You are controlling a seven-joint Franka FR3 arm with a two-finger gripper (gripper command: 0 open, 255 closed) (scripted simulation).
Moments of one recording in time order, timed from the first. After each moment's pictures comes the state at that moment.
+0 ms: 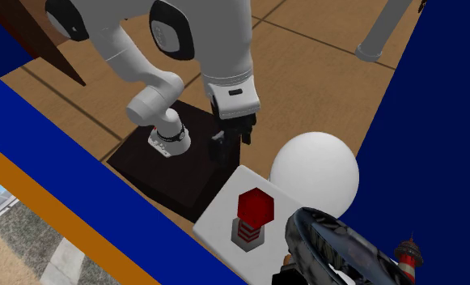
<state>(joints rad) -0.10 -0.52 -0.13 -2.07 -0.23 1.80 -0.13</state>
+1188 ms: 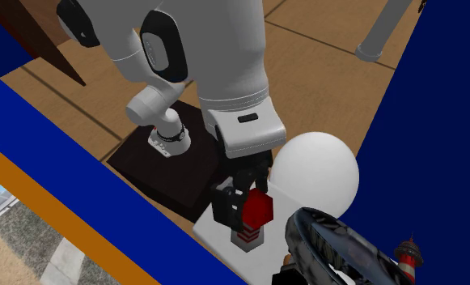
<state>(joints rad) -0.13 -0.27 -0.24 -1.78 -0.29 1.98 -0.29</state>
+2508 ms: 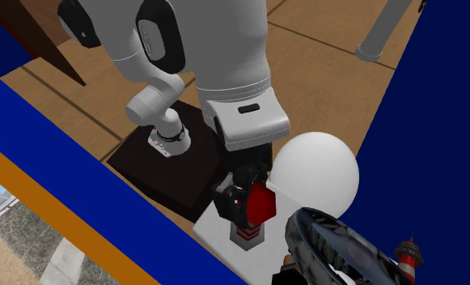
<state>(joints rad) -0.13 -0.26 -0.24 -1.73 -0.29 1.95 -0.30</state>
